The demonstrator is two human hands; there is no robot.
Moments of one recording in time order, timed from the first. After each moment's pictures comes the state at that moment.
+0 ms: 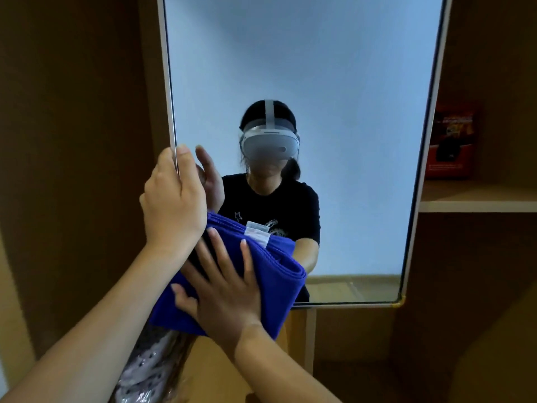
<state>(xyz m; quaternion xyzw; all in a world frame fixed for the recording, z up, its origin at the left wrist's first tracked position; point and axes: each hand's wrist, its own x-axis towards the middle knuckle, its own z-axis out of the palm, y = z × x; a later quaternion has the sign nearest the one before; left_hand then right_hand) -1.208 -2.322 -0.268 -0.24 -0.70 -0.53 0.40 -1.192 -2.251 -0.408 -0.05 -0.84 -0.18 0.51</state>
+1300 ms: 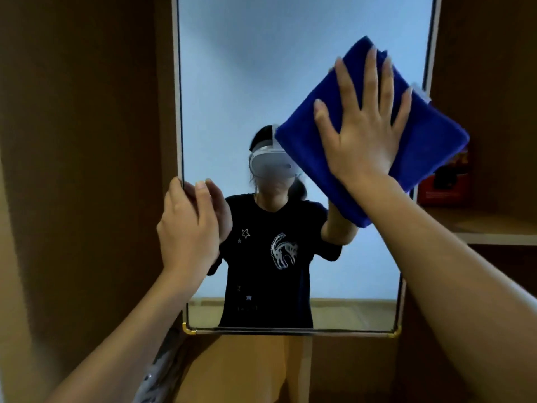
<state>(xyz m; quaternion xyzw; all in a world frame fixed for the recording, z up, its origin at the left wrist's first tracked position) -1.219 -2.310 -0.274 -0.24 -0.71 -0.54 0.40 -1.112 -2.111 -0.159 -0.18 -0.75 -0.10 0.63</state>
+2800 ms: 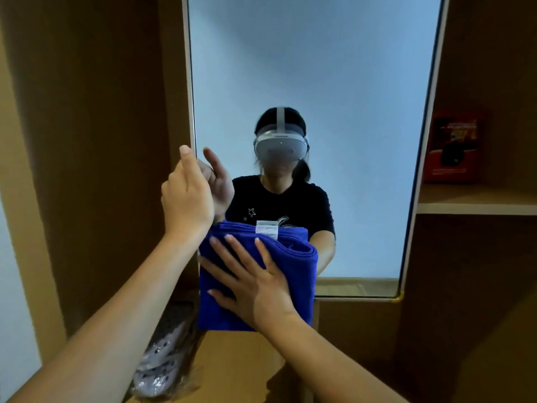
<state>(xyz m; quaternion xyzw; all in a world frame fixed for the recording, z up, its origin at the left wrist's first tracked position) -1.206 -2.328 -0.259 -0.22 -0.68 -0.61 0.33 -1.179 -2.214 -0.410 0.03 -0.86 -0.29 0.42</state>
